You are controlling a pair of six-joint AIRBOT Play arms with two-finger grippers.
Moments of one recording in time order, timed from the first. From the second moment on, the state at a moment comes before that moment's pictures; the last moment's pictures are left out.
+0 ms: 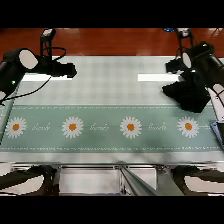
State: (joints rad) left arm -0.17 -1.36 1.30 1.35 -0.87 -1.52; right arm 0.17 -1.47 1.42 -2.10 1.01 1.89
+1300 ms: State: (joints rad) left arm 0.04 -1.35 1.64 1.31 -1.26 -1.52; right arm -0.28 -1.39 1.57 -1.15 1.07 1.42
